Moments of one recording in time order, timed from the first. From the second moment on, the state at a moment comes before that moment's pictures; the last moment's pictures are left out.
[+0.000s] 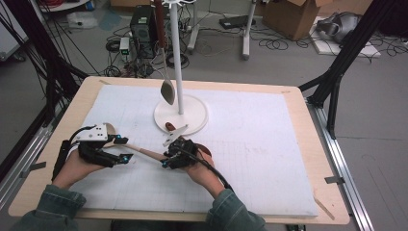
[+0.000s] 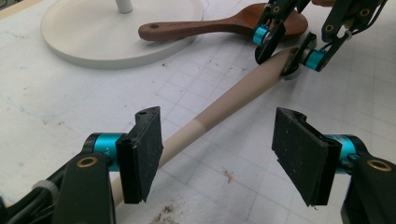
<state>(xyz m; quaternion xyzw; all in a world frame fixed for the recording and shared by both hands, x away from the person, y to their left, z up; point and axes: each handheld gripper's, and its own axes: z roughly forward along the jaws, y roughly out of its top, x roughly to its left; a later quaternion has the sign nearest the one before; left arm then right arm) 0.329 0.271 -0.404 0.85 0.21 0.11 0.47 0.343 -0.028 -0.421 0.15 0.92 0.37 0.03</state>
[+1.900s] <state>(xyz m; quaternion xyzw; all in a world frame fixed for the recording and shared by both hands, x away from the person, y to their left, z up) 0.343 0.218 -0.396 0.87 0.17 0.07 0.46 0.370 -0.132 -0.413 0.16 0.92 0.34 0.04</state>
